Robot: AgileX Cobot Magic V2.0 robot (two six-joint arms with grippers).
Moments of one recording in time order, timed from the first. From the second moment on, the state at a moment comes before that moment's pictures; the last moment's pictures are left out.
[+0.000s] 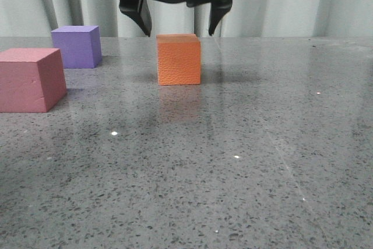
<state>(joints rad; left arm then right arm) -0.80 1.98 -1.76 0.64 0.89 -1.06 0.05 -0.01 0.03 0.02 0.18 0.15</state>
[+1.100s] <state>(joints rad) -0.79 1.82 -1.76 0.79 0.97 -1.00 0.05 -0.01 0.03 0.02 0.18 0.15</state>
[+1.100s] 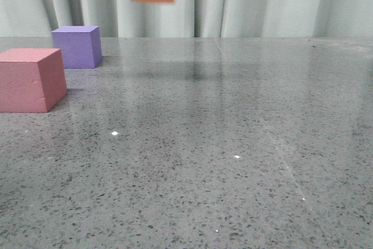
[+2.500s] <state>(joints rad) -0.47 1.65 -1.24 0.70 0.61 -0.99 0.05 -0.01 0.03 0.02 0.18 0.15</state>
